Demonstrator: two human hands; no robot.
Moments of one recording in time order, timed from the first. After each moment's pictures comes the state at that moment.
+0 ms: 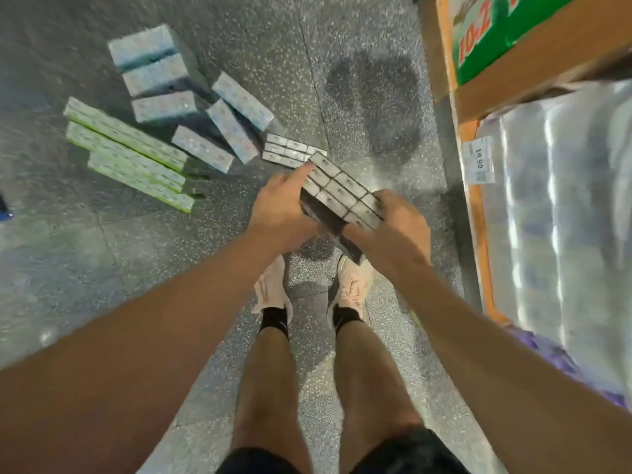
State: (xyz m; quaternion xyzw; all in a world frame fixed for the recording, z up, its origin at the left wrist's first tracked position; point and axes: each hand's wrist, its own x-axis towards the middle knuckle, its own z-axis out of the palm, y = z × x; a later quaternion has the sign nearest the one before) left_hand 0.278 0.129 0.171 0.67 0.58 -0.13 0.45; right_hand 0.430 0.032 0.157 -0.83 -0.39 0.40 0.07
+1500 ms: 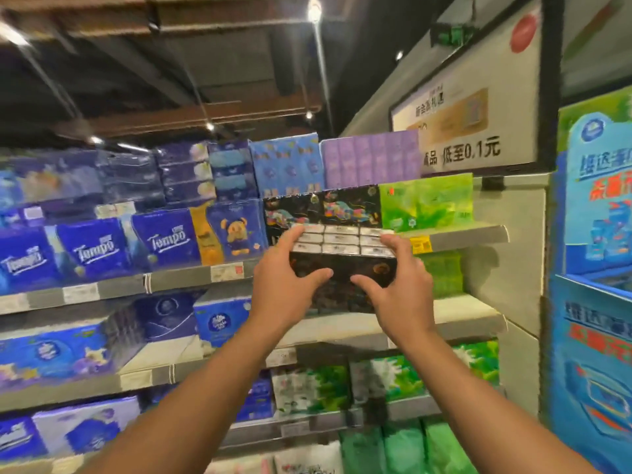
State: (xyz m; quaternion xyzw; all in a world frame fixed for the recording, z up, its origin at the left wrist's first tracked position) left_hand -0.725 -0.159 1.024 0.20 0.83 0.42 -0.31; right_hand -0.701 0.014 0.980 0.03 -0.77 0.39 0.51
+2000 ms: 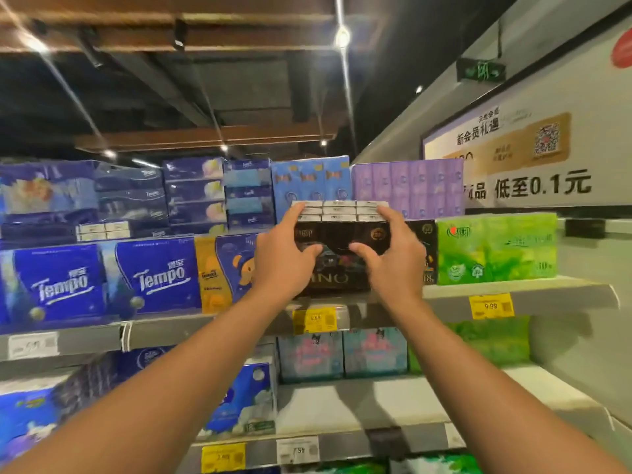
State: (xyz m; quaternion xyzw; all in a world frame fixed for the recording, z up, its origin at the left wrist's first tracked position) left_hand -0.937 -0.194 1.094 0.17 0.83 0.38 -0.38; right_hand -0.917 -0.025 1.067 0.06 -0.73 0.36 0.57
